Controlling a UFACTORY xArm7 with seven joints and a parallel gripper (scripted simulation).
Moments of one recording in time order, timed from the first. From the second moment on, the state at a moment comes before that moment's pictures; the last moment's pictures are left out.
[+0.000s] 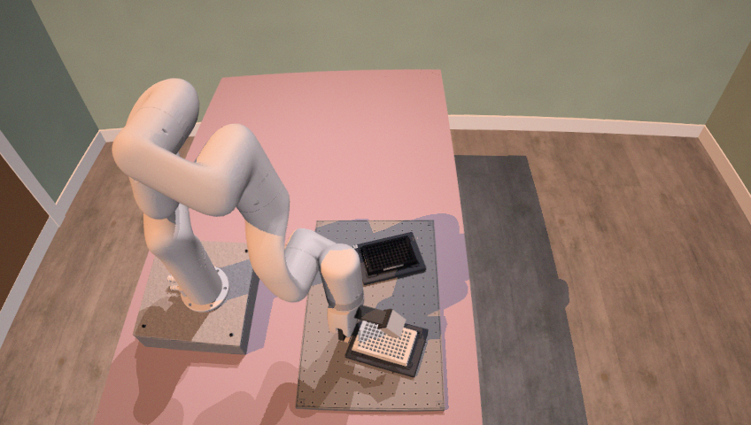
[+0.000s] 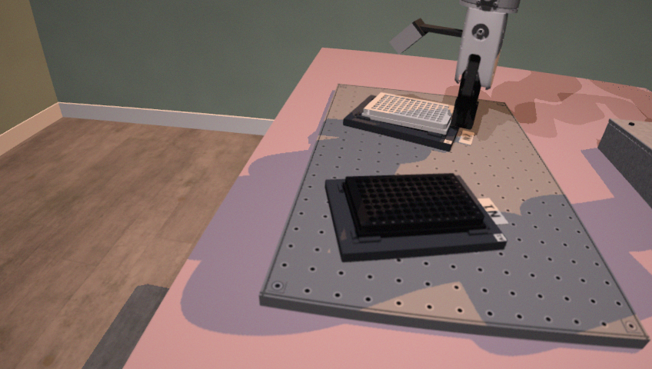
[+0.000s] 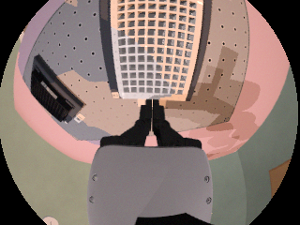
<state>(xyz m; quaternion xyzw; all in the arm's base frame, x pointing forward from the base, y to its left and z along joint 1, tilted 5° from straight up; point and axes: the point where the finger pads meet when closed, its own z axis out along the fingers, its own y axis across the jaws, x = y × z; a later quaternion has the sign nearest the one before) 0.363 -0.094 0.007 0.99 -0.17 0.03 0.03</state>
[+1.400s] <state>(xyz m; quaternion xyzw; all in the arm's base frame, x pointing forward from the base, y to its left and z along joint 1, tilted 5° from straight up) 0.358 -0.092 0.006 0.99 -0.17 0.03 0.03</state>
